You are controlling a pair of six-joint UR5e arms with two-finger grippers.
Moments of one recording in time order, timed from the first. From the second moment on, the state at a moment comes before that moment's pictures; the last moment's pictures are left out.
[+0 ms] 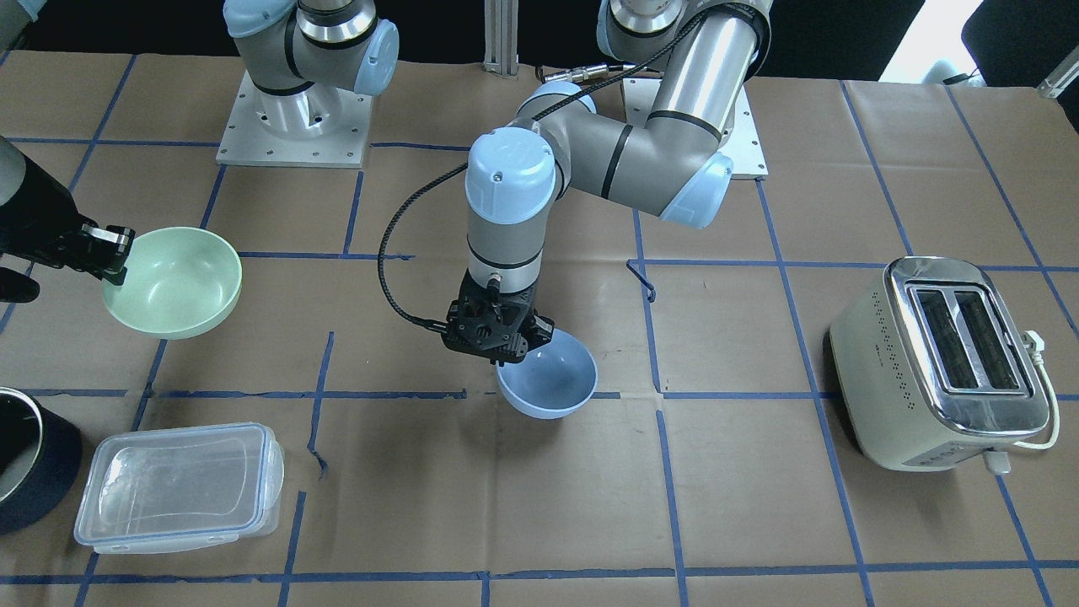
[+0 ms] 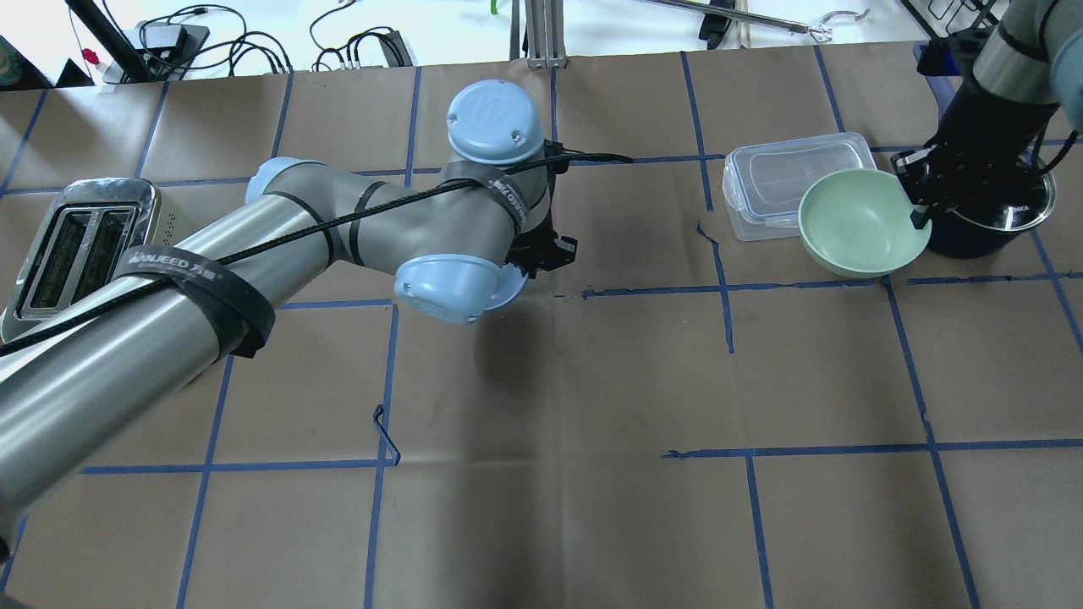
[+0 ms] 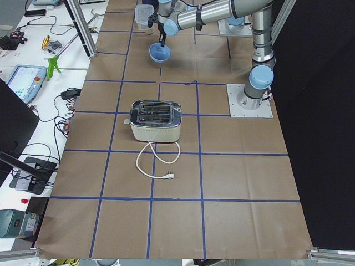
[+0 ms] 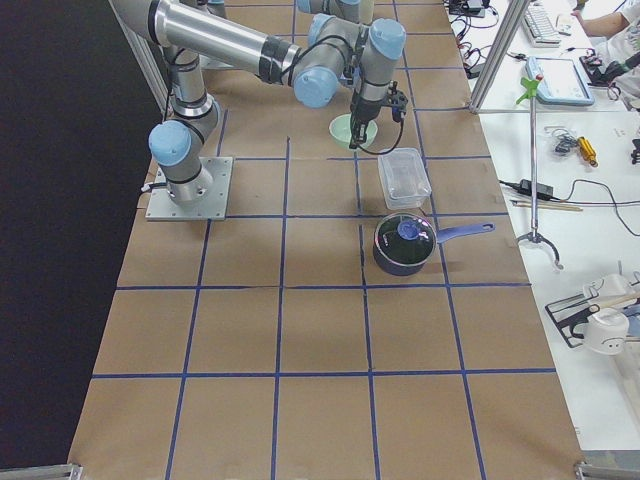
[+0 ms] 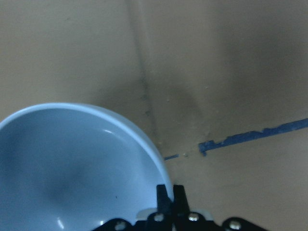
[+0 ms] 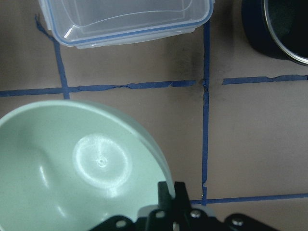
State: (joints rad) left arm -1.98 -2.00 -1.66 -0.93 1.59 -0.18; right arm 1.28 -1.47 1.58 -1.56 -1.60 -0.24
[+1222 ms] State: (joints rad) left arm -2.02 -1.97 -1.64 -0.98 1.60 -0.18; right arm 1.29 -1.50 1.57 -1.52 -1.50 -0.25
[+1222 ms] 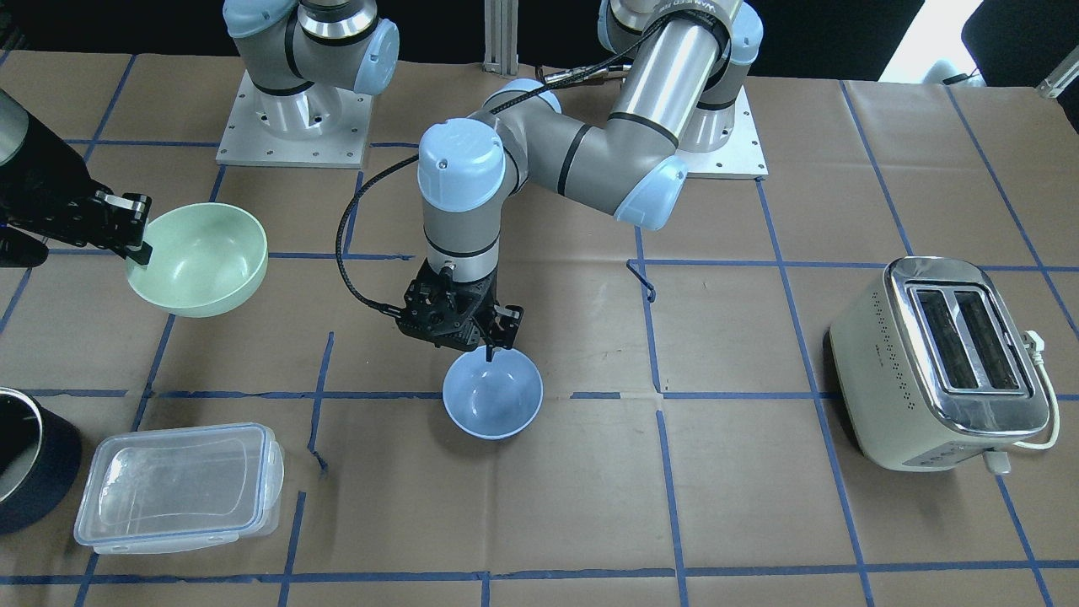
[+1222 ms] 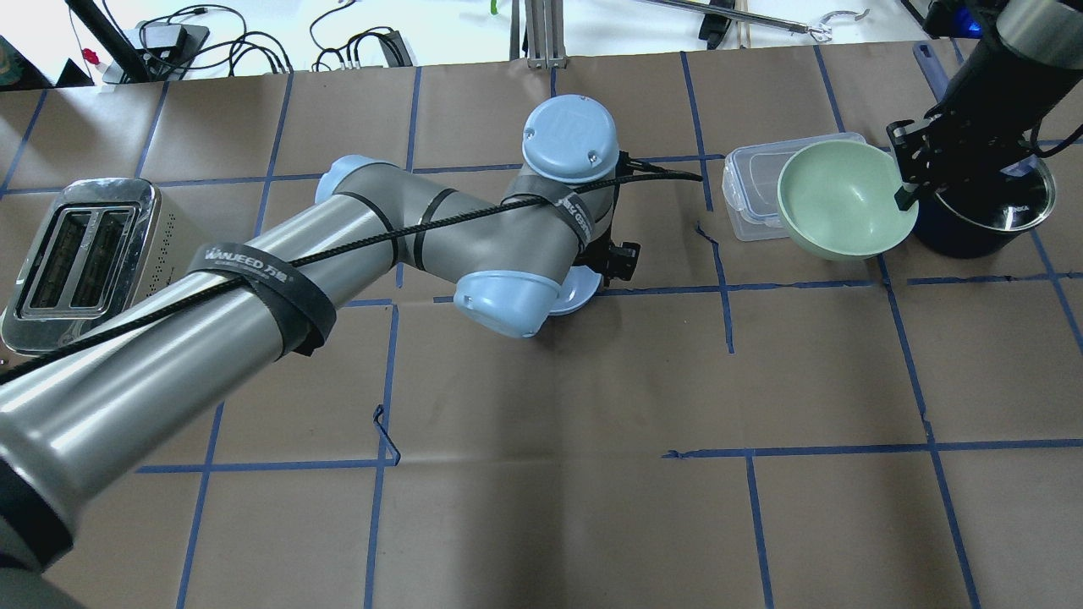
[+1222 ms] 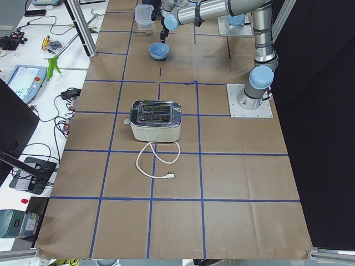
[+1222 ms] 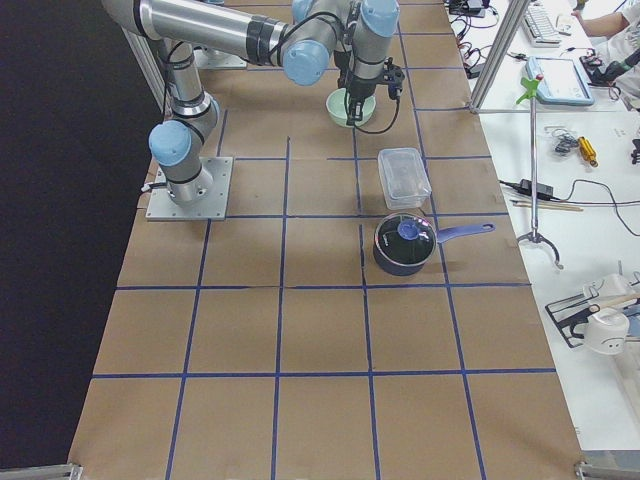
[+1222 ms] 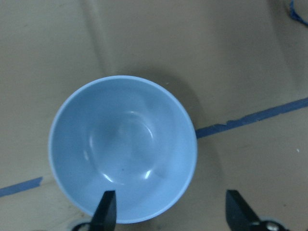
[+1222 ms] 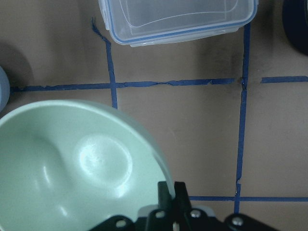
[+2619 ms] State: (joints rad) left arm -1.63 -1.54 -1.62 -1.54 1.59 0.04; right arm 1.78 -1.35 1.62 -1.84 -1.41 0.43
